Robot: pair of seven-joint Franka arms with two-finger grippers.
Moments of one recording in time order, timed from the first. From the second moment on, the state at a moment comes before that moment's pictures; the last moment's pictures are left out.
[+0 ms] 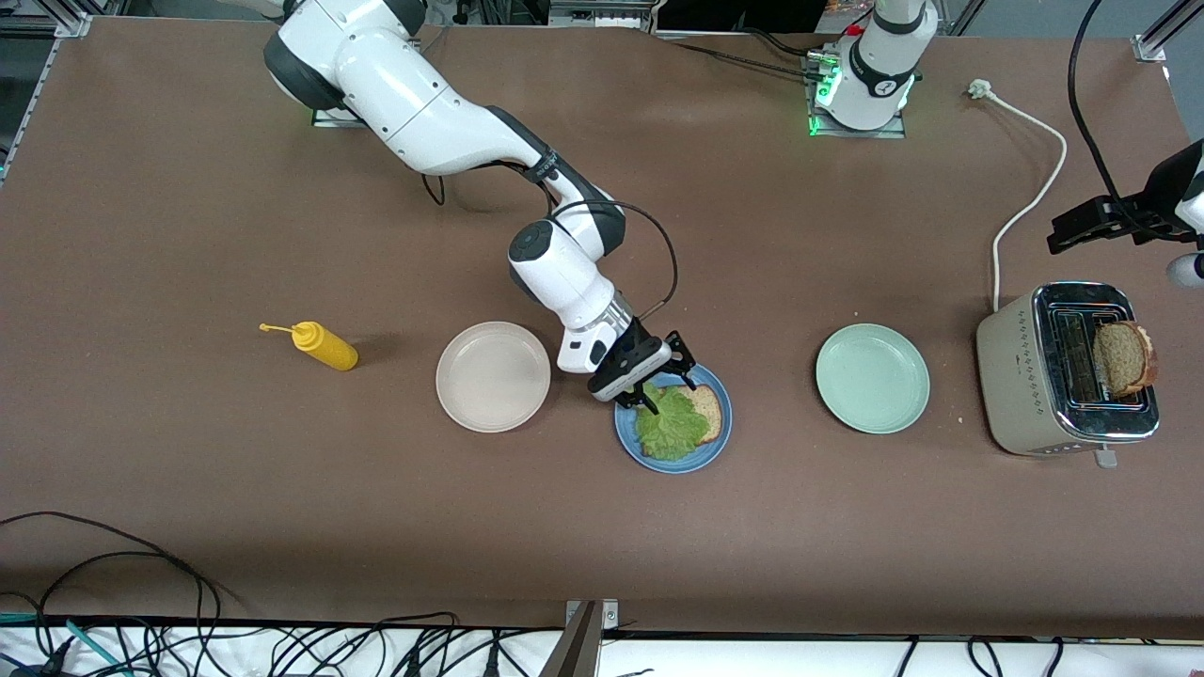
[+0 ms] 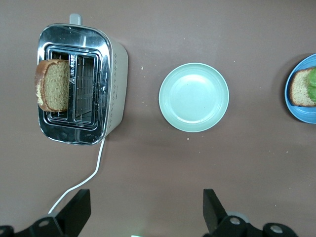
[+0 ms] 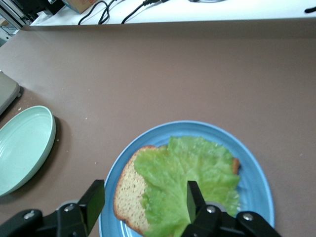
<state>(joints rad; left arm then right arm) 0.11 0.10 -0.08 -1.47 0.04 1.45 -0.09 0.59 1.08 0.25 -1.19 -0.02 3.03 0.24</state>
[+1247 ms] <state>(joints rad) 0.13 0.10 -0.08 -1.47 0.04 1.45 -0.09 0.23 0.48 0.24 -1.31 0.01 1.96 -0.08</state>
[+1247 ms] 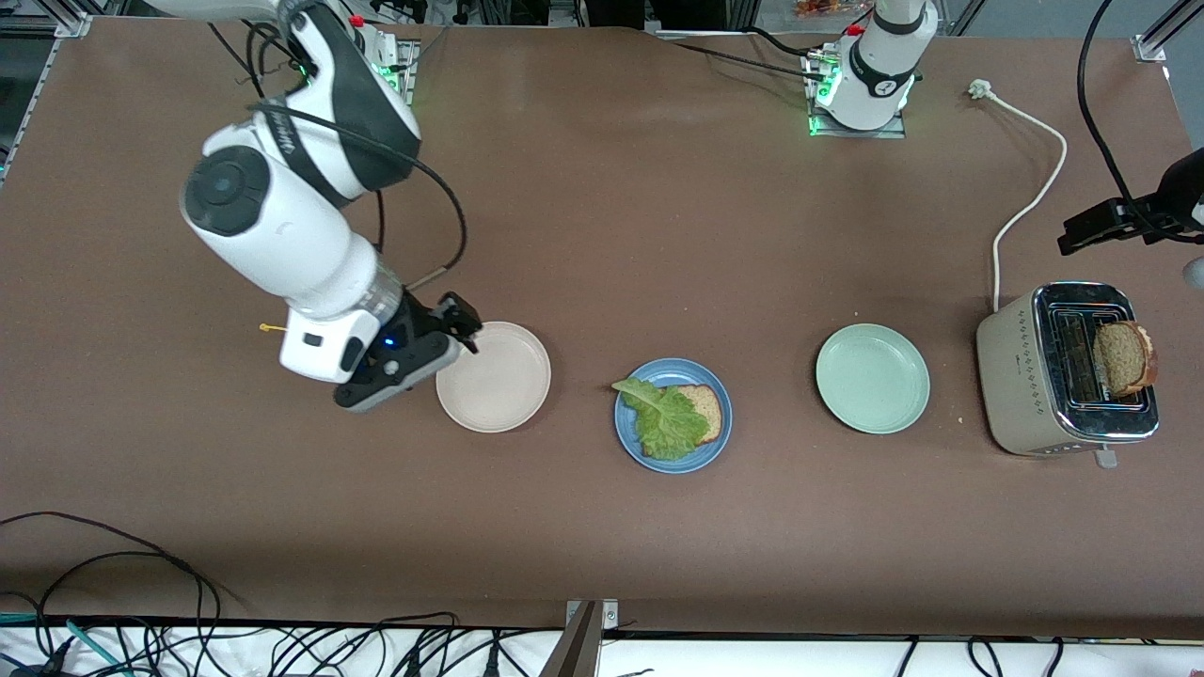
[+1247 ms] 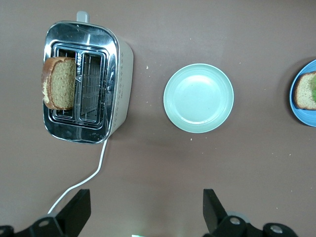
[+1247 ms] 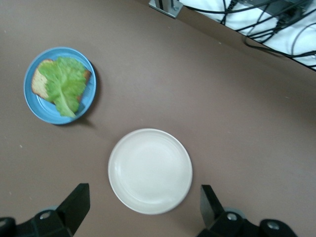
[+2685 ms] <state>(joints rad) 0.14 0.10 -0.07 -1.47 0.04 1.45 -0.09 0.06 0.23 -0.21 -2.05 0.76 2.22 -1.58</state>
